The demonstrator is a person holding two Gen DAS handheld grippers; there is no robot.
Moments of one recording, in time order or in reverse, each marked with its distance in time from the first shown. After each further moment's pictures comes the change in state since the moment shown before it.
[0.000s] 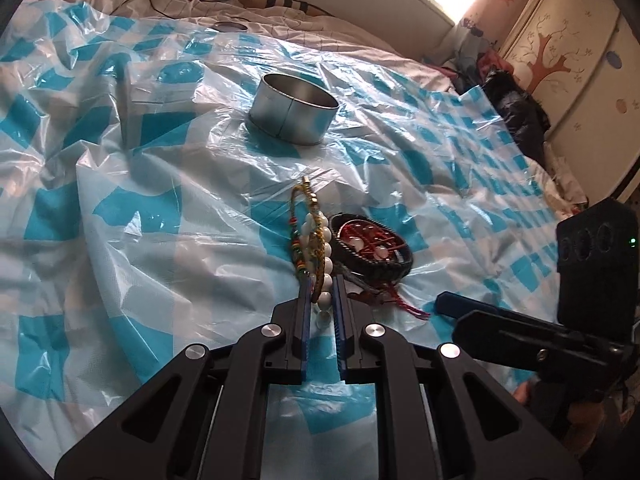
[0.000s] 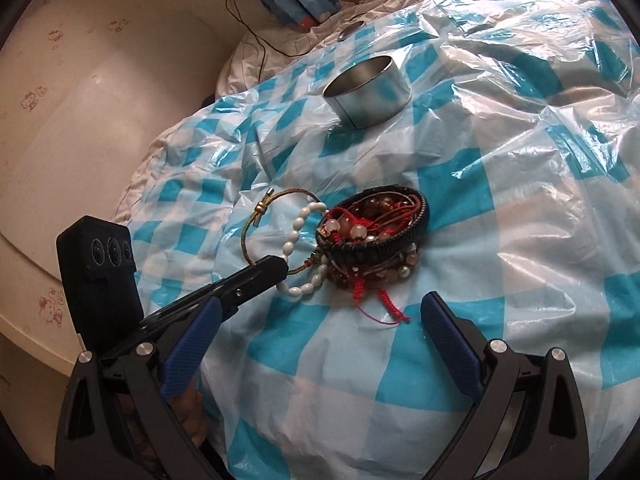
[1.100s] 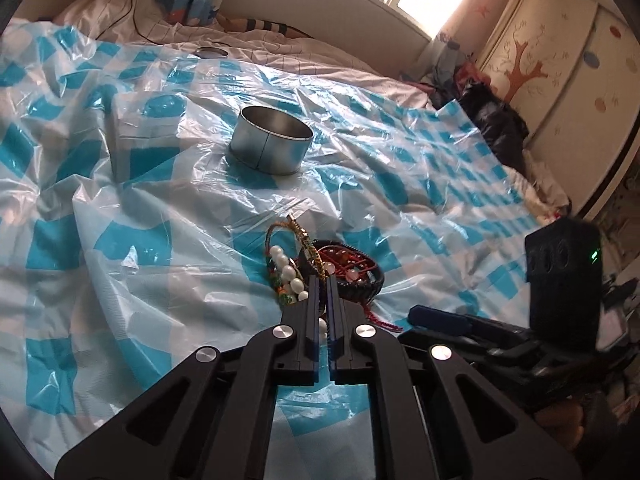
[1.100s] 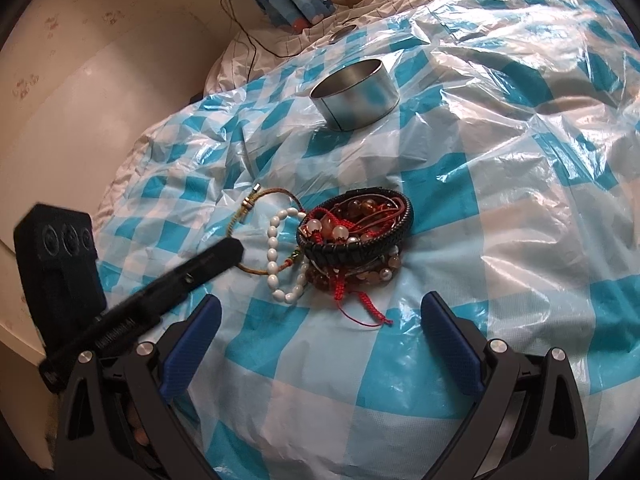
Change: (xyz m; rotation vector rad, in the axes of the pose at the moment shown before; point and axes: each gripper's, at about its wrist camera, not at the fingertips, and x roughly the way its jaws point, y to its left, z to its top) left arm -0.027 -0.004 0.005 0.034 -0.085 -0.080; right arm 0.005 0.006 -0.002 -0.060 -0.007 -0.093
